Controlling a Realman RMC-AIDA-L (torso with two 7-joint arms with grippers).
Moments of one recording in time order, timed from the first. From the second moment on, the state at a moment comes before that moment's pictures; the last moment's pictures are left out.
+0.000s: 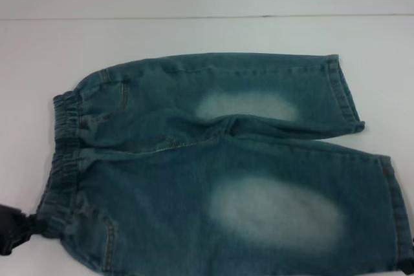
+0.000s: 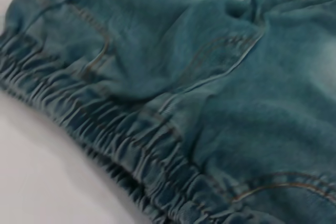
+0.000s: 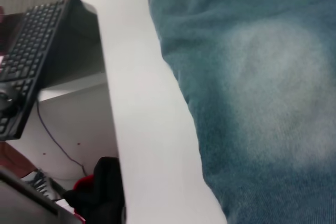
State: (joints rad) left arm -0.32 -2.16 0.50 1.16 2.58 1.72 -1.63; right arm 0.40 2.06 -0.64 -1.06 -2.62 -1.97 1.31
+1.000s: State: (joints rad) left arm -0.41 -2.16 0.34 1.21 2.34 1.61 -1.71; right arm 0.44 2.09 -0.45 -1.17 -2.16 -1.71 1.26
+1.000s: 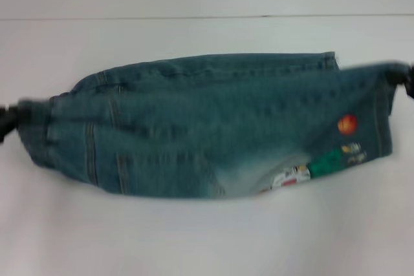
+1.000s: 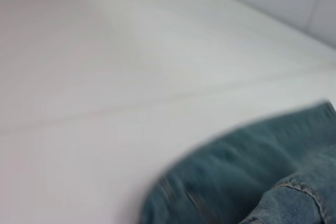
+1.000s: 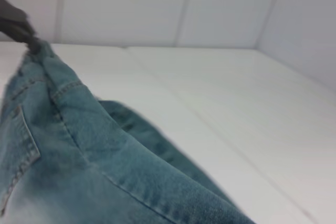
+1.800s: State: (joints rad) left arm -0.52 -2.16 0.60 0.98 2.20 1.10 -1.71; right arm 0.65 2.09 -0.74 -0.73 -2.07 -0.92 1.24
